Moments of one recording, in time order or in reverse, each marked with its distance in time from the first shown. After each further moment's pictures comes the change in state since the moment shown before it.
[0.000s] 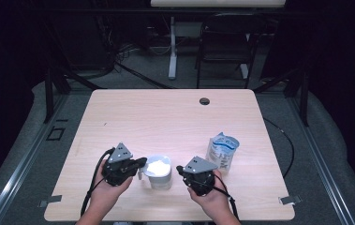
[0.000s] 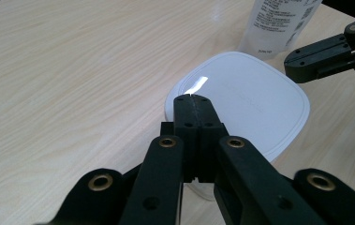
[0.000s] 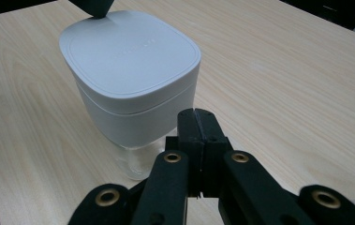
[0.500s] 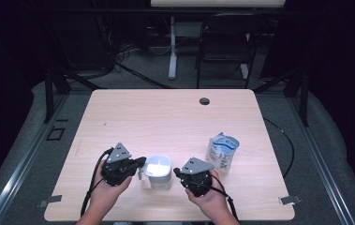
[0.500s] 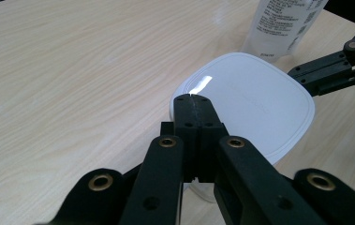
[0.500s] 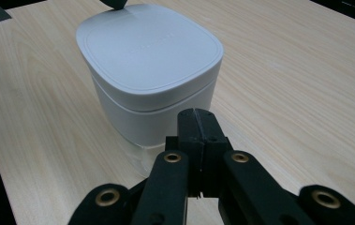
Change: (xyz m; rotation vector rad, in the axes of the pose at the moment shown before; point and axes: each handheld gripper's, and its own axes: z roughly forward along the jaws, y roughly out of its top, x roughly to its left) left arm 0.002 -0.003 0.000 -0.019 0.004 -0.015; right arm 0.005 0.000 0.005 0.020 0.042 -0.014
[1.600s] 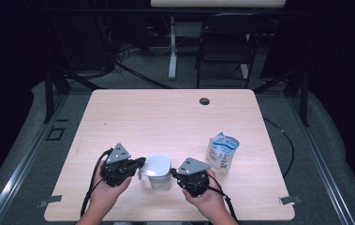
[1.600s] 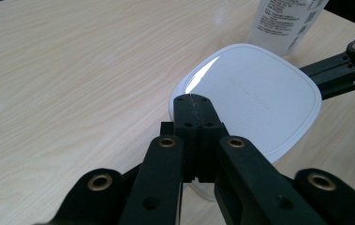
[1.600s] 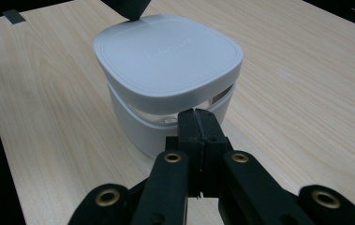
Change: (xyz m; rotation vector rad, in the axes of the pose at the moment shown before) left arm 0.000 -0.002 -0.001 0.003 0.002 -0.001; right arm 0.005 0.007 0.002 -0.008 0.025 -0.024
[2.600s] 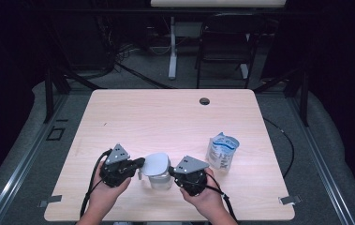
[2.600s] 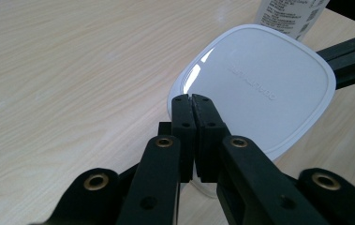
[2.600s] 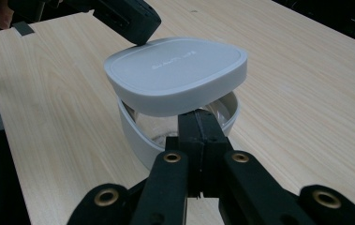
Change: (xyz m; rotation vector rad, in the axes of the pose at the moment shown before) left arm 0.000 -0.003 -0.001 -0.002 0.005 -0.003; right arm 0.004 0.012 -0.003 -0.023 0.006 -0.016
